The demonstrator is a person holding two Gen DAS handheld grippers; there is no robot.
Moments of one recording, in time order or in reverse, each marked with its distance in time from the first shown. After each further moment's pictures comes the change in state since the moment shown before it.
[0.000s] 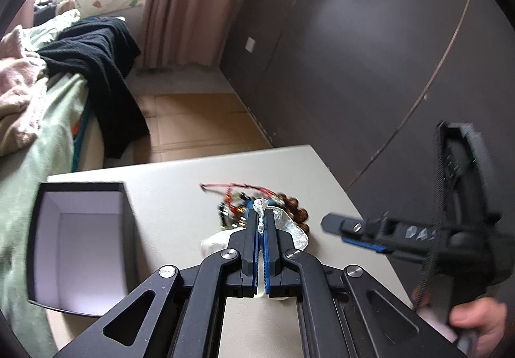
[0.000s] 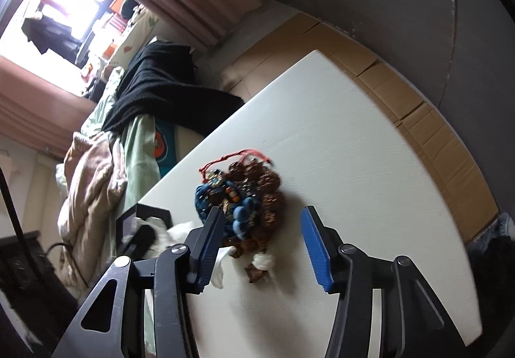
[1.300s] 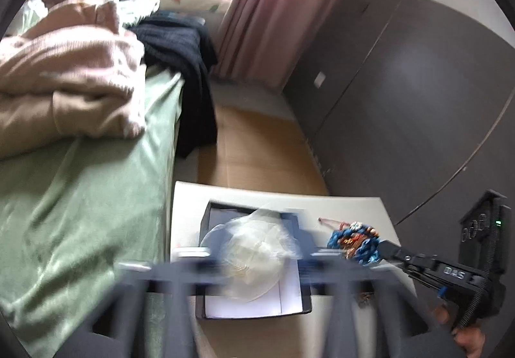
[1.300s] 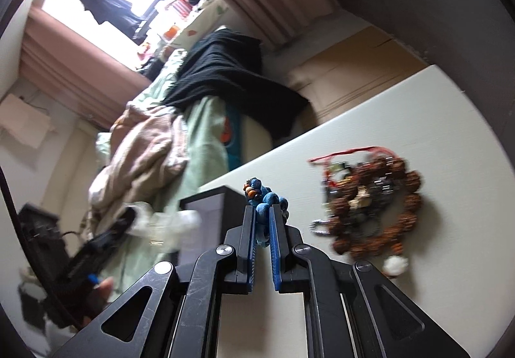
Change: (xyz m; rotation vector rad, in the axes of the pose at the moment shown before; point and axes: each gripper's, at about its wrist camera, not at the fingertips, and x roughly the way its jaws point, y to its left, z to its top) left arm -0.079 0.133 0.012 -0.231 -0.078 0.139; right arm 0.016 0.096 -0.023 -0.178 -0.030 0.221
